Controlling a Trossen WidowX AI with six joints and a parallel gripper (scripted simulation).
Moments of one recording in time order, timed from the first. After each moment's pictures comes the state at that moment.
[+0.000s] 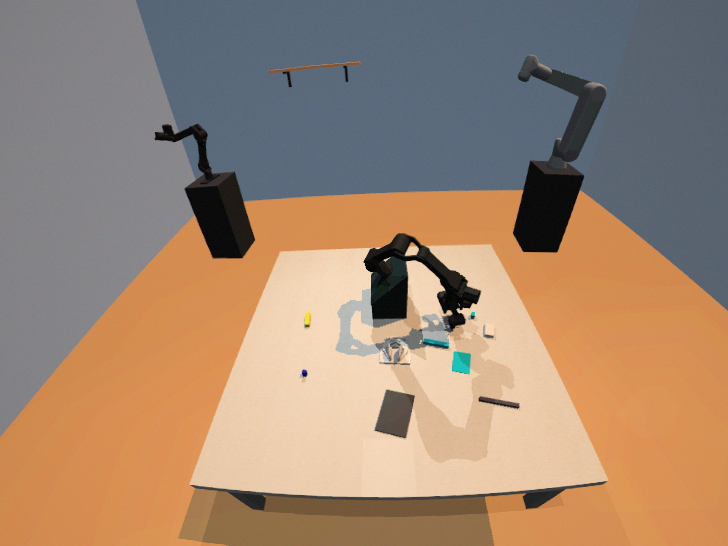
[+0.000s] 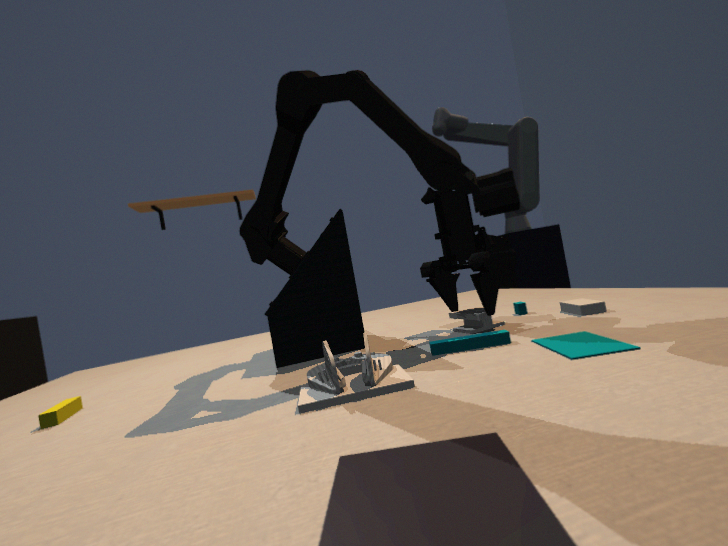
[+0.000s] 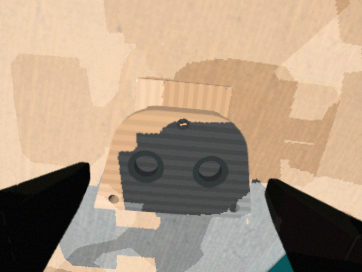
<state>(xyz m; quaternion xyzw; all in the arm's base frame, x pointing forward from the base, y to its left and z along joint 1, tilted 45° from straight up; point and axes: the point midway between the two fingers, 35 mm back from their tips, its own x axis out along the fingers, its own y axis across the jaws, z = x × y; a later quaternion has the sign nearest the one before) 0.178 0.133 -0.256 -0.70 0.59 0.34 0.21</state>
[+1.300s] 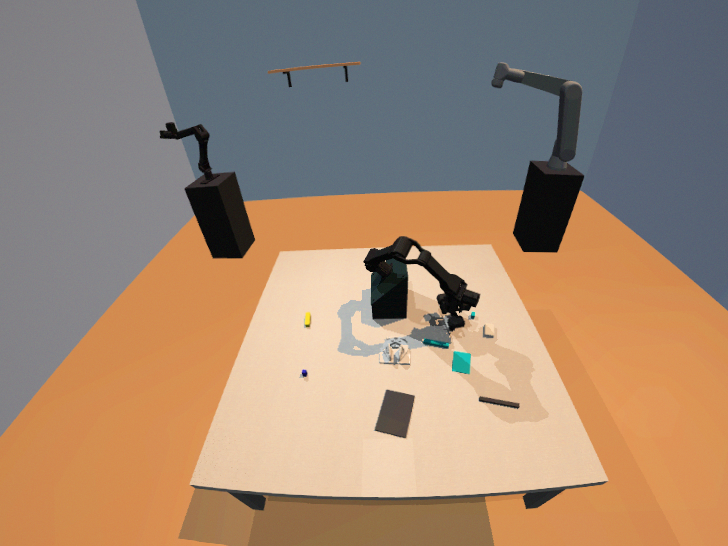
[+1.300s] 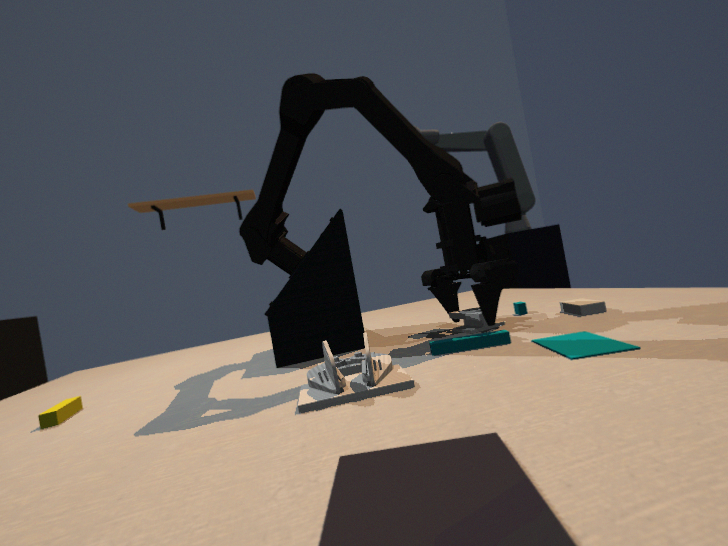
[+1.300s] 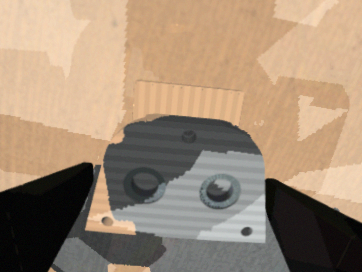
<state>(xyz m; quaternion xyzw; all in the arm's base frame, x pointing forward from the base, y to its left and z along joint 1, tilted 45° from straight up) 0.177 0.121 -0.267 -0.70 0.59 0.34 0.21</state>
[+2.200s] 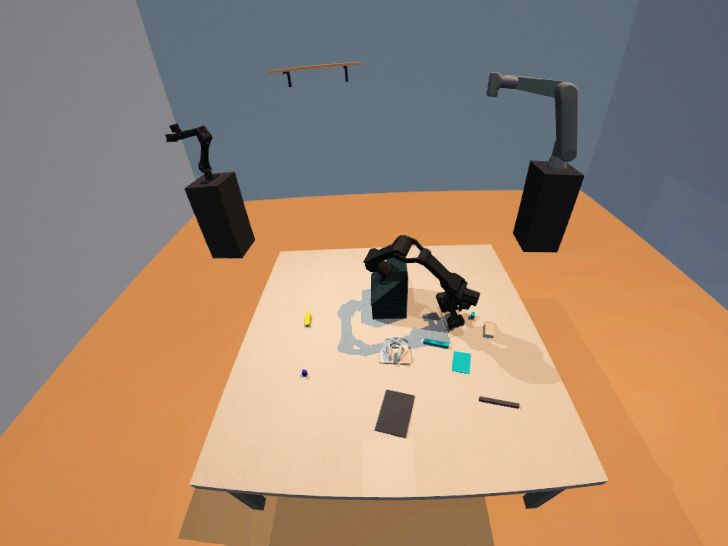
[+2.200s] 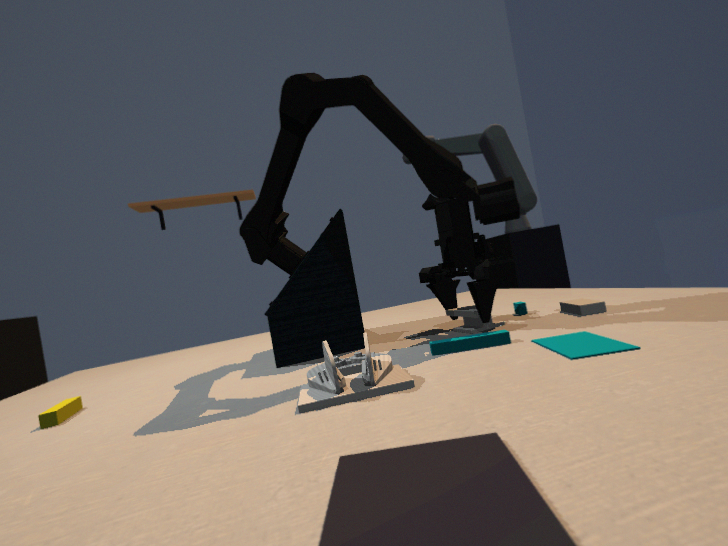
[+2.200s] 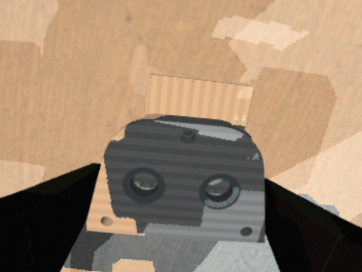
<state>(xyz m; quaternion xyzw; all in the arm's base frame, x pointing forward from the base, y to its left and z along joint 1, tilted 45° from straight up) 0.174 0.123 -0.262 -0.70 0.59 0.34 0.20</state>
